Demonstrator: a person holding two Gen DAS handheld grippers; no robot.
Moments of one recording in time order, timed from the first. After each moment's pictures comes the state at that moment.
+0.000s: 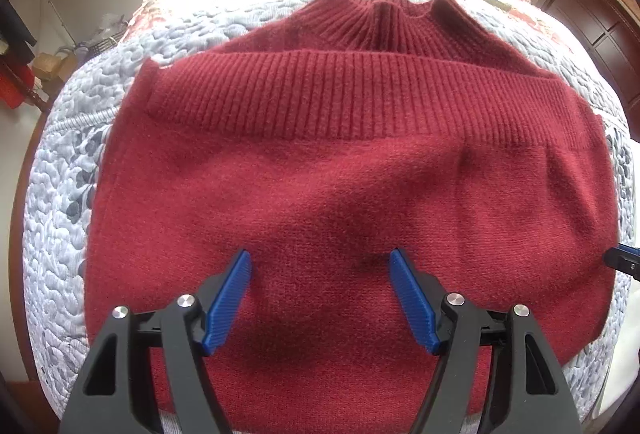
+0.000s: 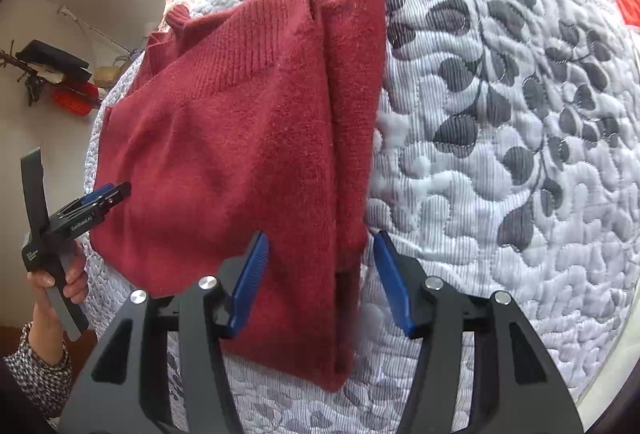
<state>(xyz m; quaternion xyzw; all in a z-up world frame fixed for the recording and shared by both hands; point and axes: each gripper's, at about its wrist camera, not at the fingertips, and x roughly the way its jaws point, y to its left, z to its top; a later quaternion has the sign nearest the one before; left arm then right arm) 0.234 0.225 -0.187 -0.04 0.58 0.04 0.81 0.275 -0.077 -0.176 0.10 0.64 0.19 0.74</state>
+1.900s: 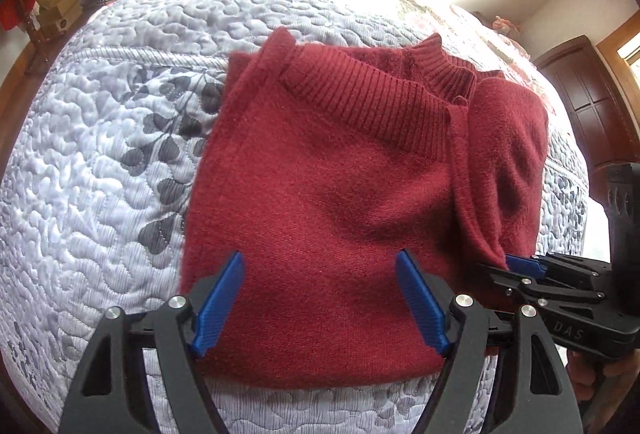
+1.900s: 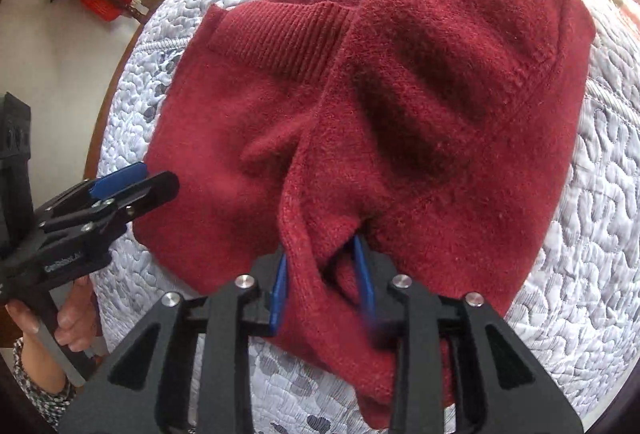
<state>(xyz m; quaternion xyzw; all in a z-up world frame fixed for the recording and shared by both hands) 0.192 0.356 -0.157 -0.18 0.57 0.00 0.80 0.269 0.191 -0.142 -0.03 0.66 0.28 0.70</state>
